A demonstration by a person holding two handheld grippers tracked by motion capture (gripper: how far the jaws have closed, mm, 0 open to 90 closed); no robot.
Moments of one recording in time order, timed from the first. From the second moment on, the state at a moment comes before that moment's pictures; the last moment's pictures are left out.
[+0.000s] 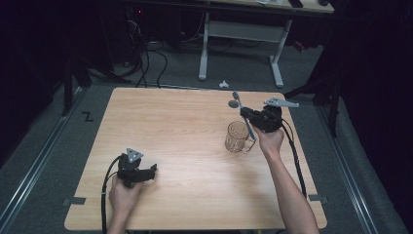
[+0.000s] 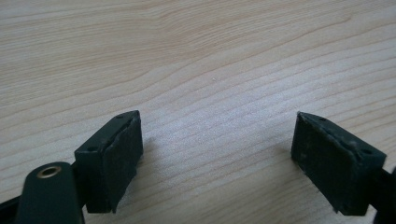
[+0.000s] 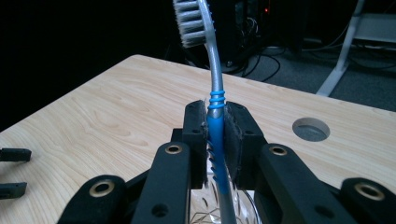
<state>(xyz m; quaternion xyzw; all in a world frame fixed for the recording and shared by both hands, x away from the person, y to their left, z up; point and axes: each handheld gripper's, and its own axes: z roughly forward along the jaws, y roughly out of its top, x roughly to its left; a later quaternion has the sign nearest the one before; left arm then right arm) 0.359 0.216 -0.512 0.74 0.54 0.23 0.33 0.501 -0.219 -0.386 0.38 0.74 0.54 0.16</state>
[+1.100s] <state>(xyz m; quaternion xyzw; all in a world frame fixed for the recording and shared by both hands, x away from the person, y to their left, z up) 0.359 0.216 -0.512 0.74 0.54 0.23 0.33 0.491 -0.229 -0.389 0.36 0.73 0.55 0.16</state>
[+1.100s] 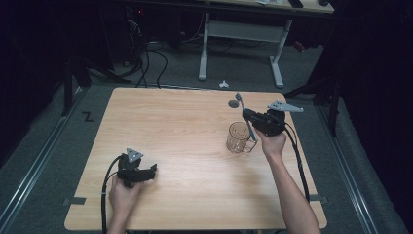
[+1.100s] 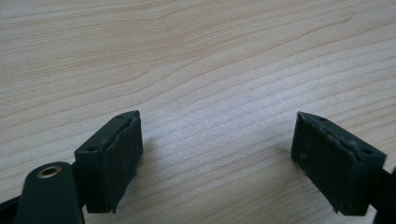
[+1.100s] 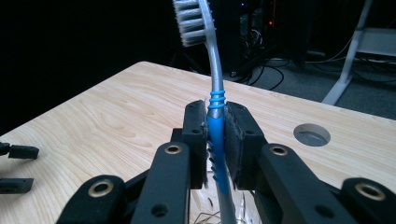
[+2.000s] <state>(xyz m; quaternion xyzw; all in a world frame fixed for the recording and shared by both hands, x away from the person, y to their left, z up) 0.359 0.216 -0.512 0.74 0.54 0.23 0.33 0.473 -0.247 -0.389 0.38 0.74 0.52 0.18</state>
